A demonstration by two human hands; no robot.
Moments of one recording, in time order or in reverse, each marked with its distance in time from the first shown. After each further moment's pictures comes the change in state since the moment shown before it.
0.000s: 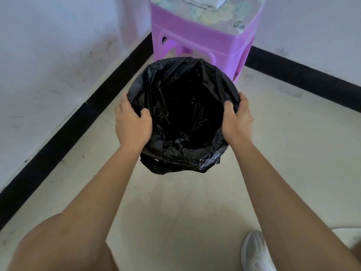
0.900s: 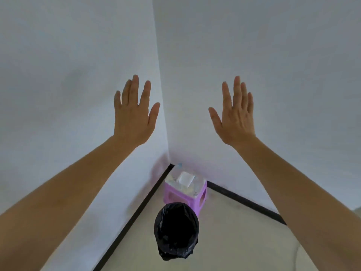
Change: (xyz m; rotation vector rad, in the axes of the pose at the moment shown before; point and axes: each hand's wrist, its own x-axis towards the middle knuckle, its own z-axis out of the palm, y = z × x) left_hand 0.004 0.627 -0.599 0.481 0.401 0.868; right_hand -0.077 -0.698 -0.475 -0.694 0.344 -0.897
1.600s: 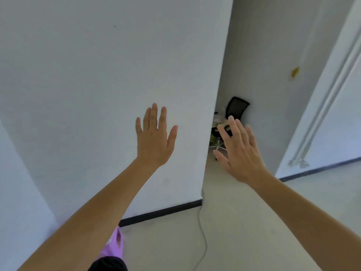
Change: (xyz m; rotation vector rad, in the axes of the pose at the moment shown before) left_hand -0.061 0.294 -0.200 -0.675 -0.005 0.515; right_hand -0.307 0.063 -0.358 -0.706 -0.018 0.401
